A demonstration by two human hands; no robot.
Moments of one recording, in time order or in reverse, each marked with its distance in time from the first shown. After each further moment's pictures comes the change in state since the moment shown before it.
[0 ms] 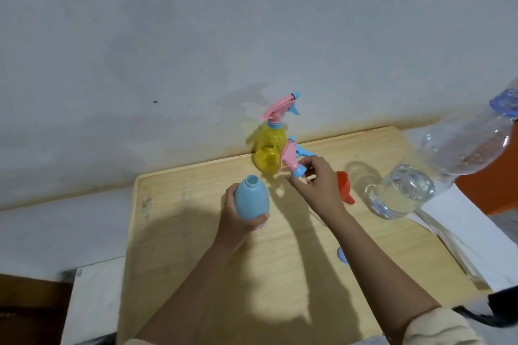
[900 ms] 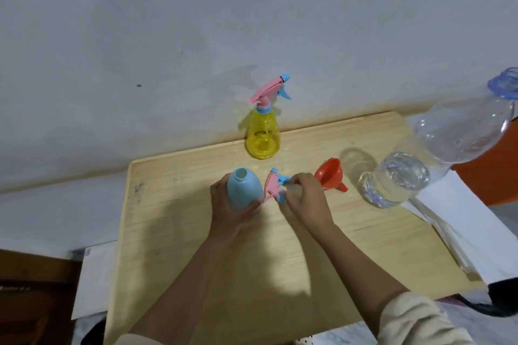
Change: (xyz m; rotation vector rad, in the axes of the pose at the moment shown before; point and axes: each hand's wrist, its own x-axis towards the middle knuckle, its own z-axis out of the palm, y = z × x) left_hand -0.011 -0.009 0.018 0.141 0.145 0.086; right_hand -0.030 0.067 0.008 -0.253 -0.136 0.002
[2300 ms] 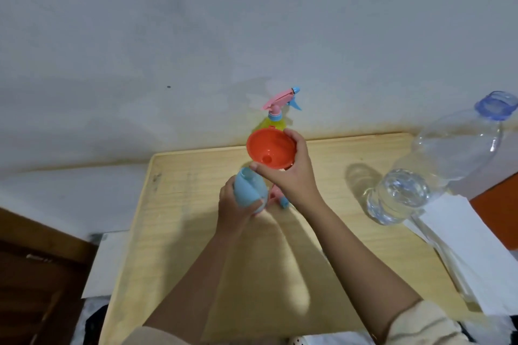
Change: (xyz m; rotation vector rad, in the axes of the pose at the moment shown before) left_hand -0.013 0.030 0.005 0.048 0.111 -0.168; right_hand 0.011 -0.106 -0.052 0.632 -0.089 -0.049
